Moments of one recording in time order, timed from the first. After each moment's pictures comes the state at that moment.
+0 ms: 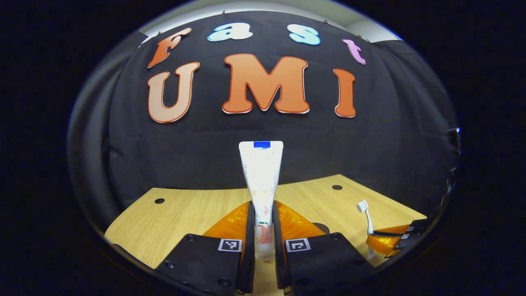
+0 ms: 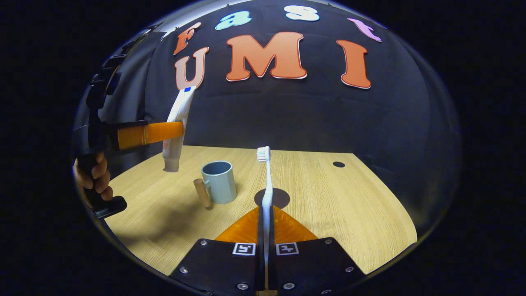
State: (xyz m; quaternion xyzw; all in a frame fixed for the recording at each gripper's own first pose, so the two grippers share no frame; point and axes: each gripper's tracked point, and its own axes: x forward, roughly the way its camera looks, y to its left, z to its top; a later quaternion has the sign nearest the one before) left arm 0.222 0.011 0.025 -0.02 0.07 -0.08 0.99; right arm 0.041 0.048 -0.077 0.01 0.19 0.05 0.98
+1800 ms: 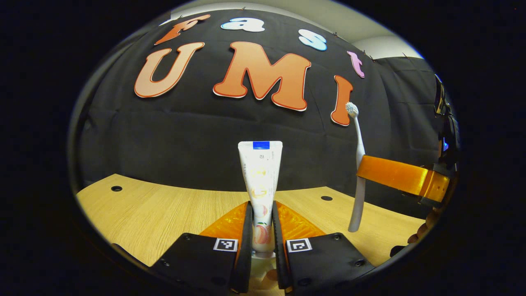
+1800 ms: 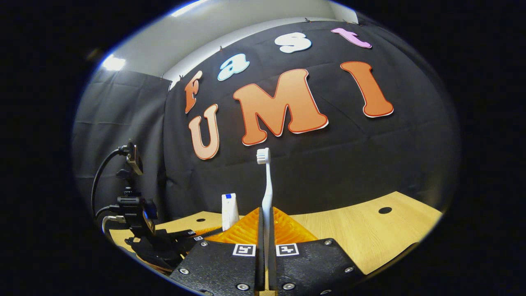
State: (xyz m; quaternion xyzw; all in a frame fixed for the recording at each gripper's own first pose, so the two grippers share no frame) left arm 0.302 -0.014 -0.055 -0.09 0.04 -0.17 0.98; right arm 0.163 0.101 0.012 0.14 -0.04 0.15 0.98
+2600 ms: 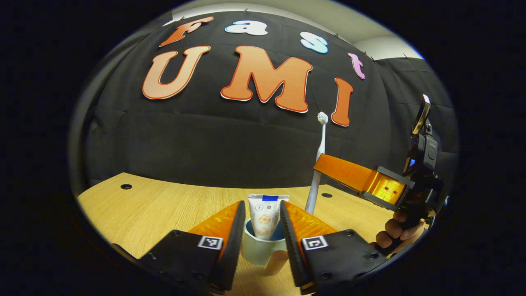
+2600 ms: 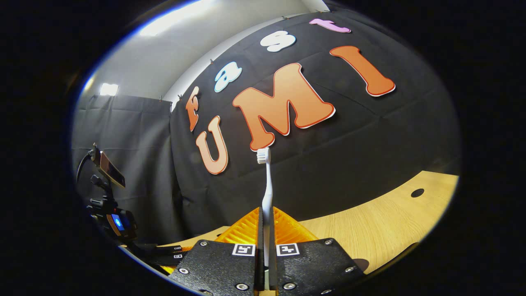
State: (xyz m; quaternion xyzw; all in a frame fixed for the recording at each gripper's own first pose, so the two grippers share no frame) left arm 0.263 0.013 -0.051 -0.09 0.04 -0.15 0.98; right arm 0.193 0.128 0.002 0.23 -0.07 0.20 0.95
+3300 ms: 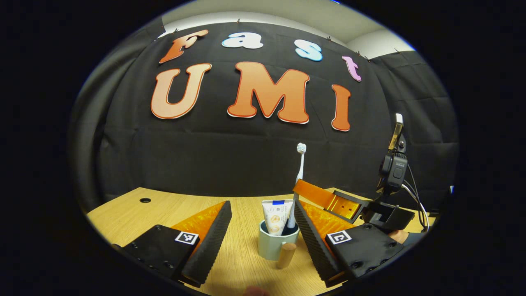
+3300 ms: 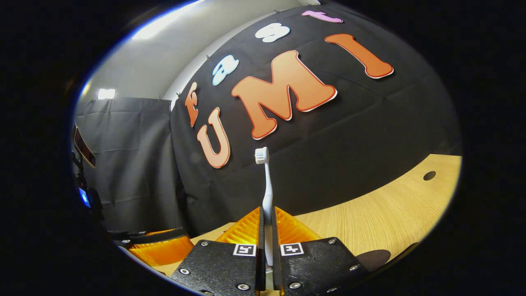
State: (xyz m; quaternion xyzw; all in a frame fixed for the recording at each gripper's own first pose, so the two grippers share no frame) left arm 0.227 0.042 -0.033 -0.06 0.02 -0.12 0.99; right arm 0.214 0.160 -0.035 0.23 -0.04 0.22 0.95
